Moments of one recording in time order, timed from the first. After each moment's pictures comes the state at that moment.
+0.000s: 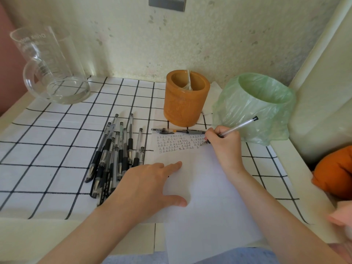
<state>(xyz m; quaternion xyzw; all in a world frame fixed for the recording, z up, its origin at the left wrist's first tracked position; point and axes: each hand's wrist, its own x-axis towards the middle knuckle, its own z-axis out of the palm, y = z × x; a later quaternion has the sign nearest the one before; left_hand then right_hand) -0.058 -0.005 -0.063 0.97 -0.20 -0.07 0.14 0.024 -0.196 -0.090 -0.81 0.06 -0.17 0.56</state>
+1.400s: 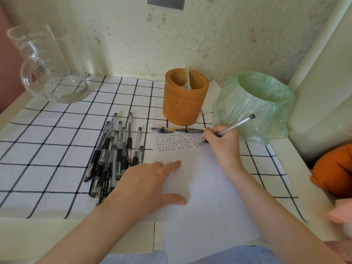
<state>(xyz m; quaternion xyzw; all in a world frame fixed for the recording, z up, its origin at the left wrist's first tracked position) -0.059 -0.005 -0.063 0.97 -0.20 -0.07 0.14 0.024 -0.195 -0.089 -0.81 0.05 -0.16 0.56</state>
